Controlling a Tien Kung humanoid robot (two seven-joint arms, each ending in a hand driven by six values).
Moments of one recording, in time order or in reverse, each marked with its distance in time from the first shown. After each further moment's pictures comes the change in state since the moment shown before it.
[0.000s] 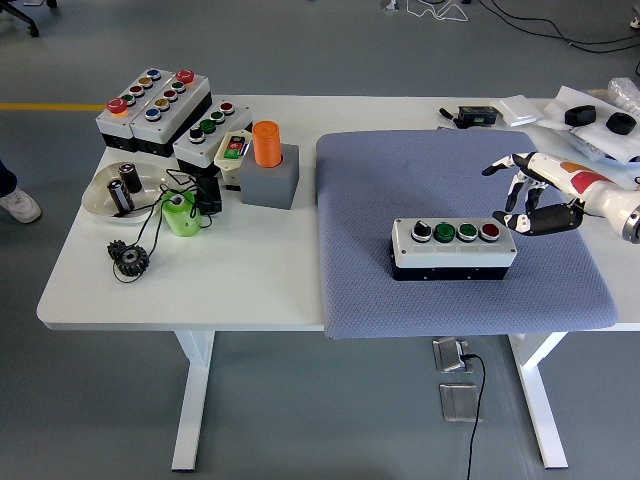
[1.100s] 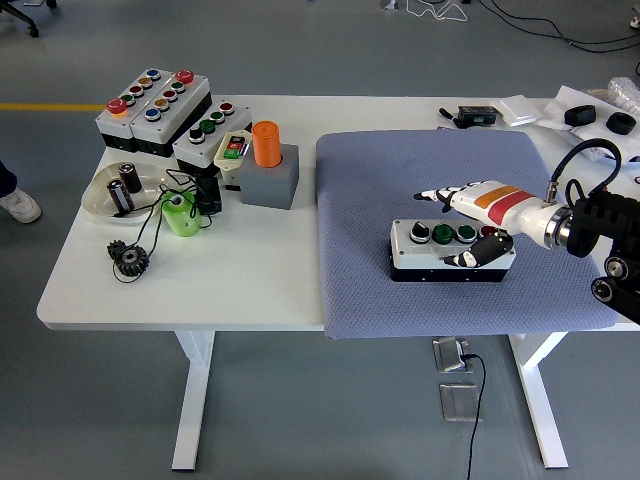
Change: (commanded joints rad) left arm 0.000 -0.001 0.013 0.000 -0.013 0.001 0.005; right arm 0.149 0.278 -0.200 -0.341 -0.369 0.008 0.218
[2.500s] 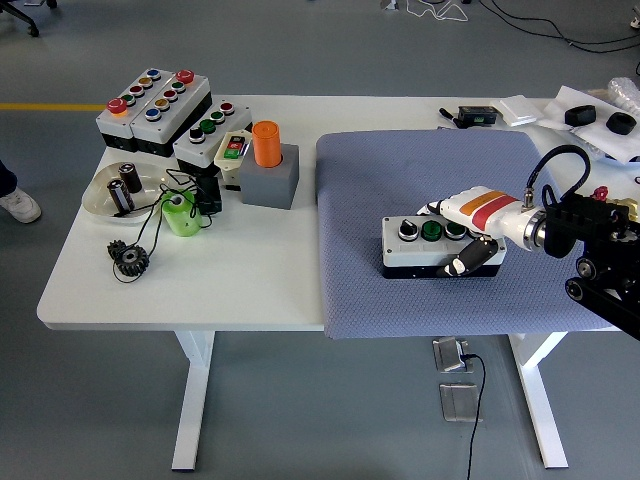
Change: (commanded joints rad) left arm 0.001 -0.001 0.009 0.000 -0.017 0.002 -0.004; right arm 0.038 0.111 -0.078 -0.148 -0.055 -0.009 0.003
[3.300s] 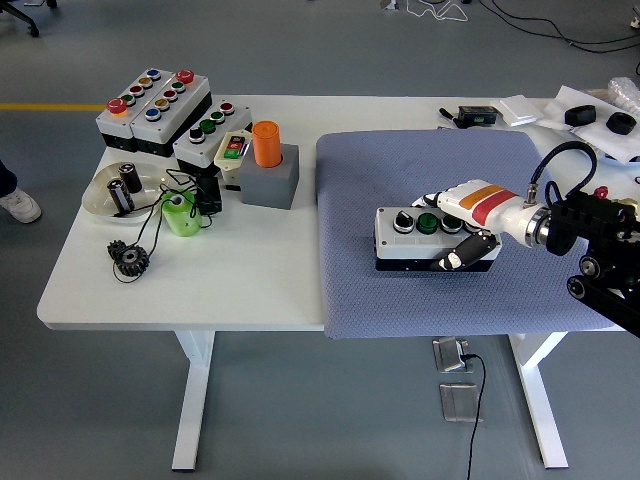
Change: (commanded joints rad) left arm 0.013 0.000 -0.007 0.000 0.014 0.002 0.004; right arm -0.003 -0.007 0.006 0.011 0.017 -0.065 0.048
